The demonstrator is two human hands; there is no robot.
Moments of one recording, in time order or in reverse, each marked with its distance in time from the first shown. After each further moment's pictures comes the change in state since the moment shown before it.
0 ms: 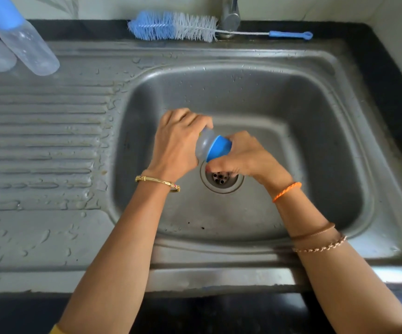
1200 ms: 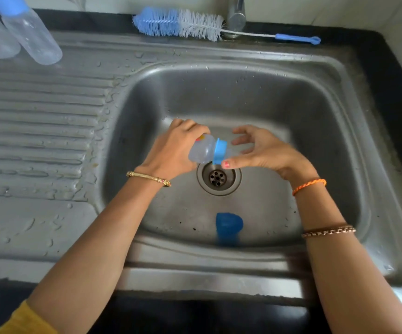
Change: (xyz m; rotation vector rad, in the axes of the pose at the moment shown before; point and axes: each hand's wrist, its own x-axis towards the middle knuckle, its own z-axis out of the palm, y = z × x) left_hand 0.001 0.012 -0.004 -0.114 -0.413 -0.243; right_hand 0.013 0.036 -0.039 0.186 -0.132 -0.055
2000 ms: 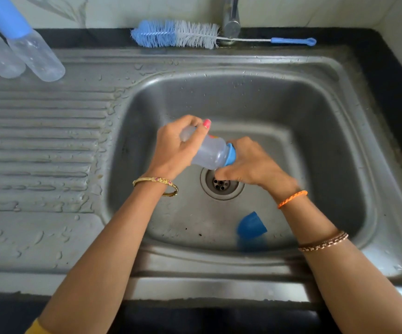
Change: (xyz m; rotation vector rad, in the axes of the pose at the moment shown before) left_hand 0.003 0.013 -0.008 -0.757 0.309 -0.172; right_hand 0.003 -0.012 0.031 -0.328 0.099 -0.059
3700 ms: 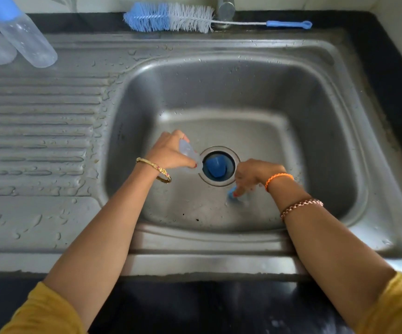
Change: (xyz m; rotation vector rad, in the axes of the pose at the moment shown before) left_hand 0.002 -0.046 -0.003 0.578 -0.410 -0.339; right_hand 0.015 0.056 0.023 -0.622 -0.465 0.257
